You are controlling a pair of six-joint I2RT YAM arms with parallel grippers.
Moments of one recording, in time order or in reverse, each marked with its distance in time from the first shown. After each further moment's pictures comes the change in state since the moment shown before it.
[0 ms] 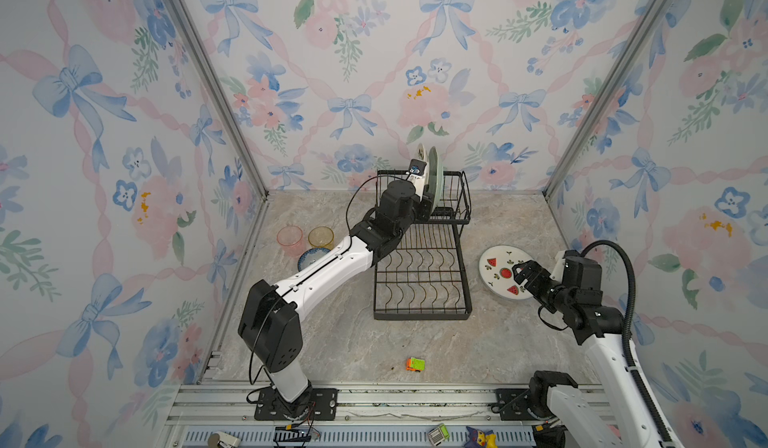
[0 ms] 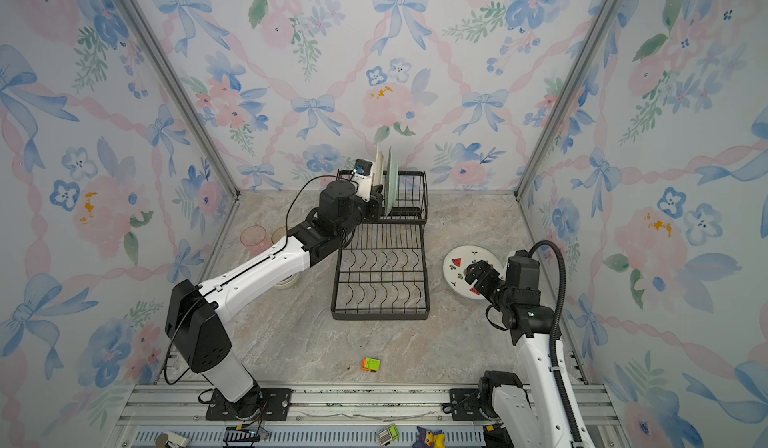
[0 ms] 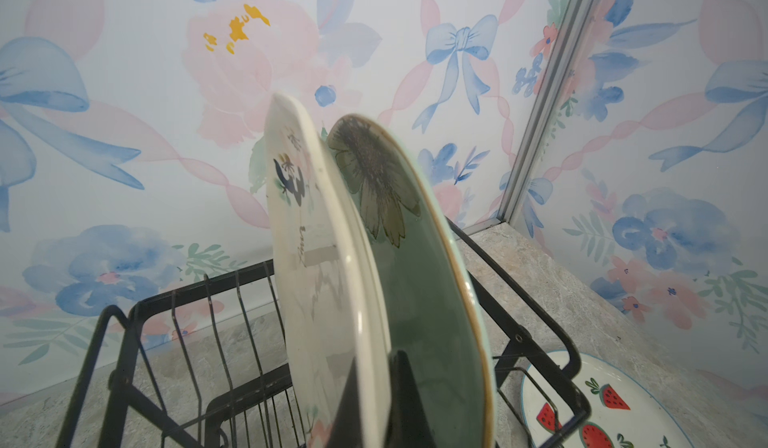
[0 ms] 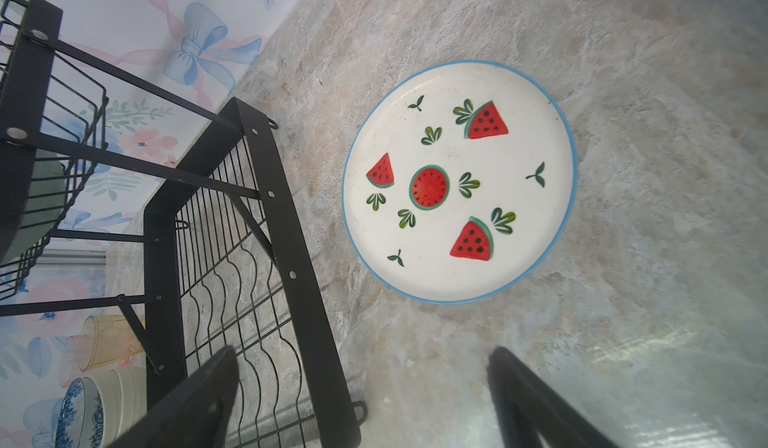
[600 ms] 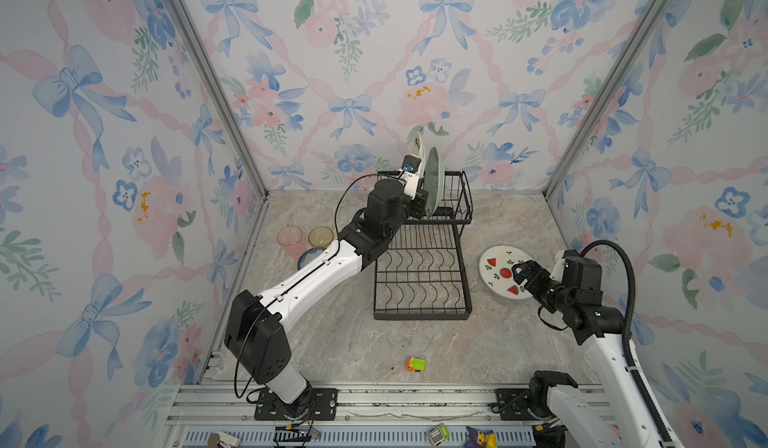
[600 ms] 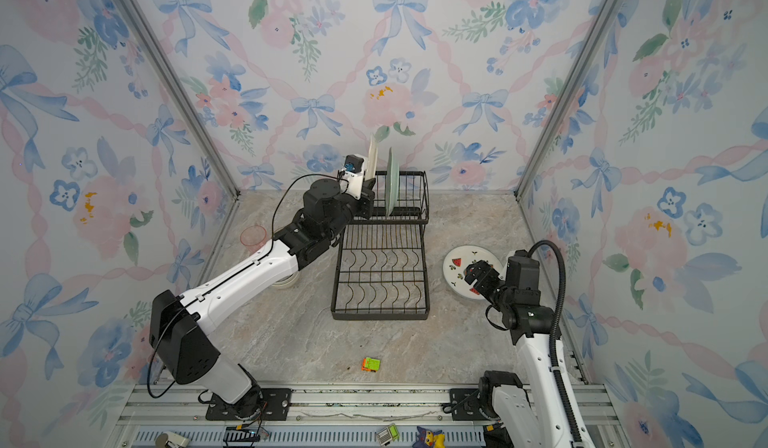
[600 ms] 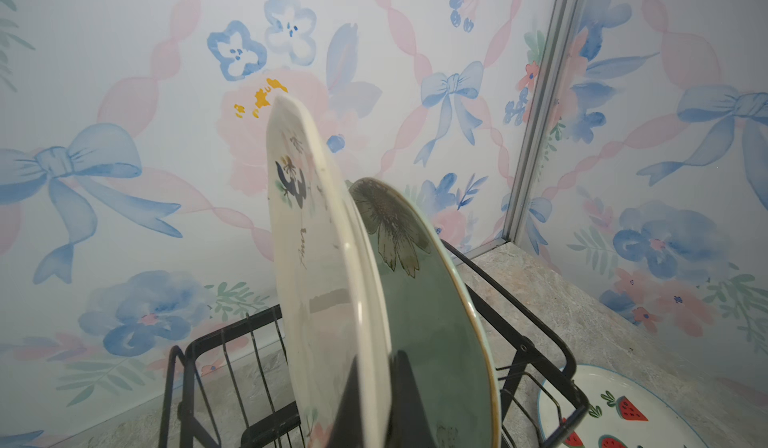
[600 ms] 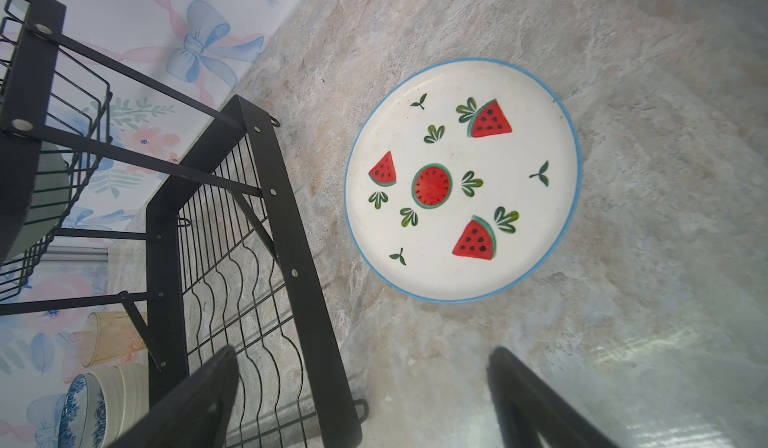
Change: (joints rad) left arm 0.017 -0.100 -0.054 0.049 0.012 0.082; right arm 0.000 0.000 0.000 0.000 -0.010 -0.003
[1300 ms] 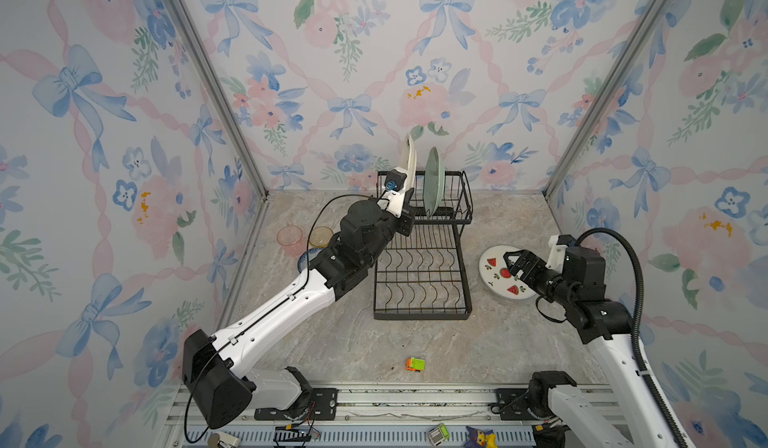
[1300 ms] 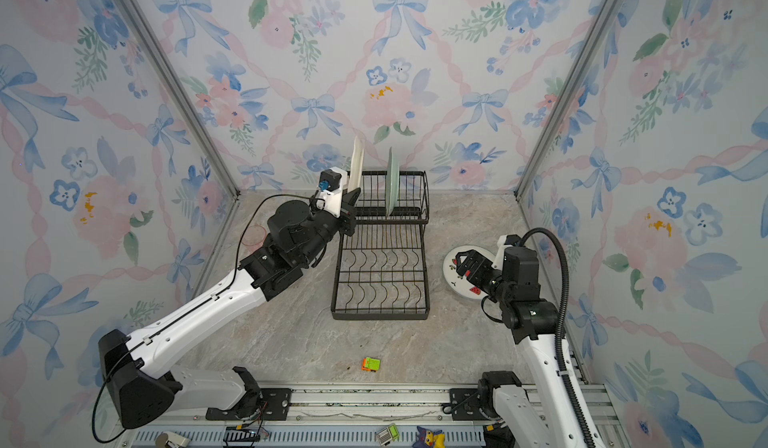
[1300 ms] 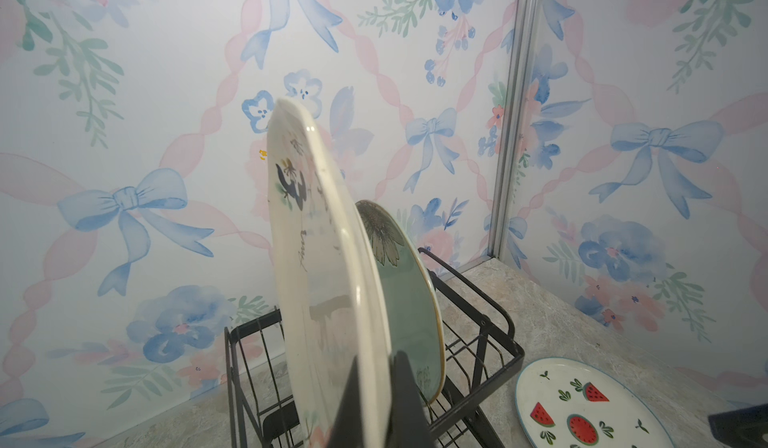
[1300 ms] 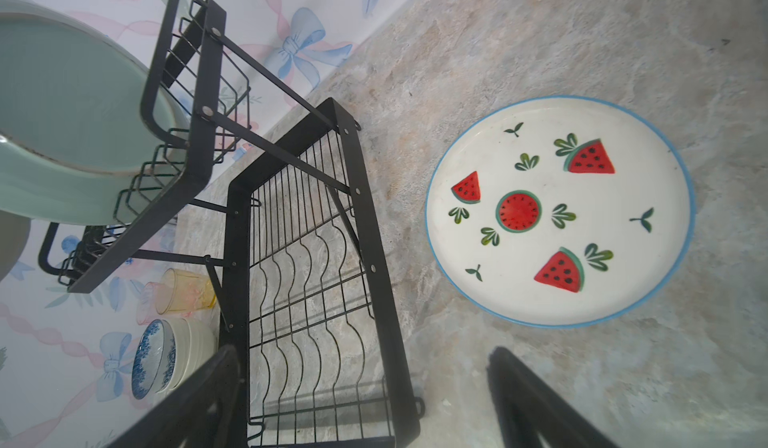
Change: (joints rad) left arm -0.104 -0.307 -0.230 0.026 -0.062 0.063; right arm 0.135 -0.001 0.125 0.011 -0.029 0.000
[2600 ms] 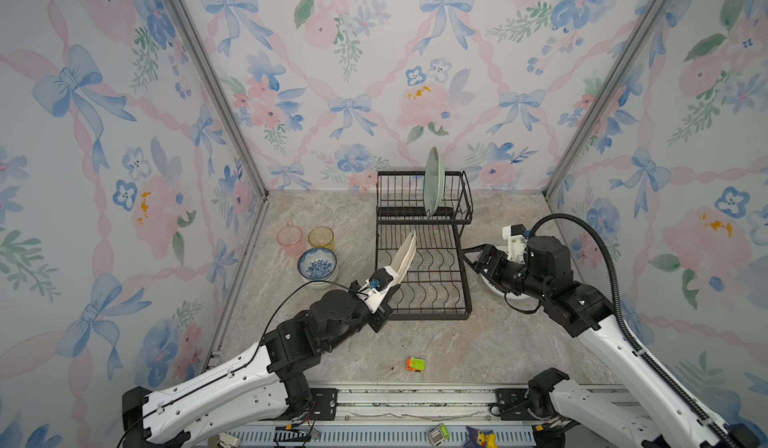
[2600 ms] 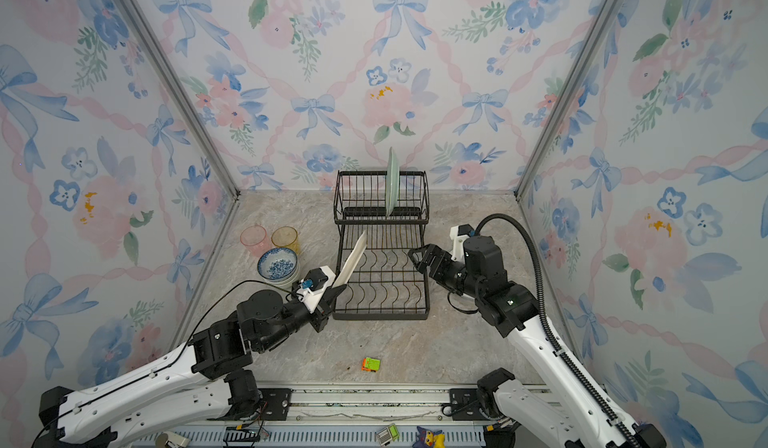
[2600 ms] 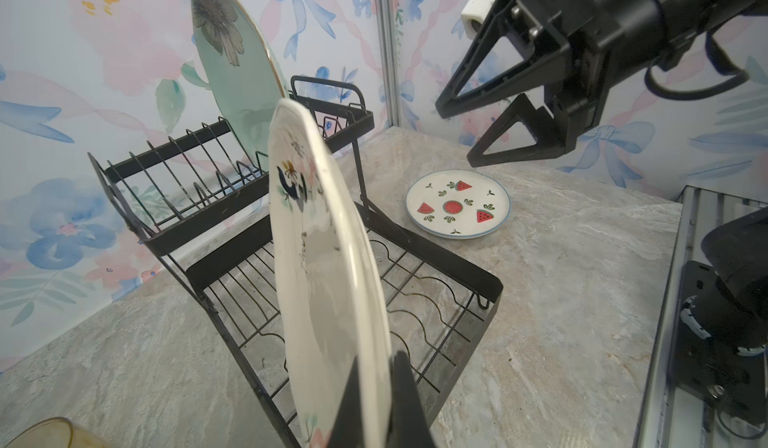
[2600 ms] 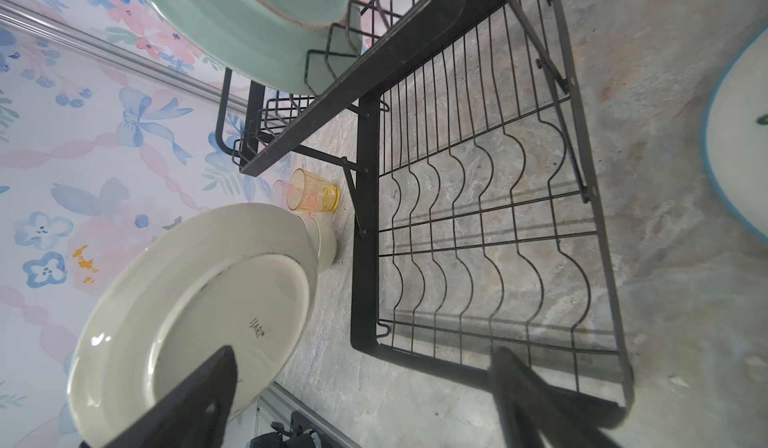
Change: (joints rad) left arm -0.261 -0.540 -0.538 -0.280 0.029 -0.019; right arm 0.403 0.128 0.112 0.108 -0.049 0.277
